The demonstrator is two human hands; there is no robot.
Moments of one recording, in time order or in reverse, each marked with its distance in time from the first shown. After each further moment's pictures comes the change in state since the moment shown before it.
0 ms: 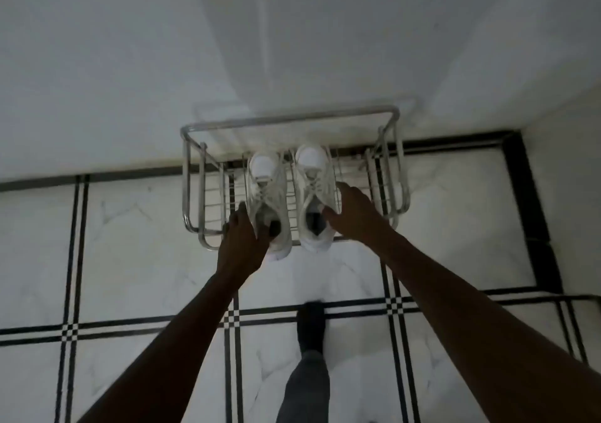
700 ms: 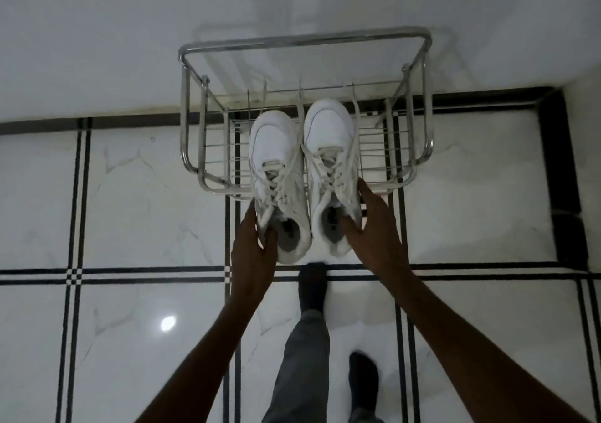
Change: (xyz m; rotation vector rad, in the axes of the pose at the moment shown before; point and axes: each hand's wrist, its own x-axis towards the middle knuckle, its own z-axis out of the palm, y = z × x) left_hand -0.105 -0.049 0.081 -0.367 0.220 0.002; right_hand -0.096 0.069 0.083 0.344 0.195 -0.083
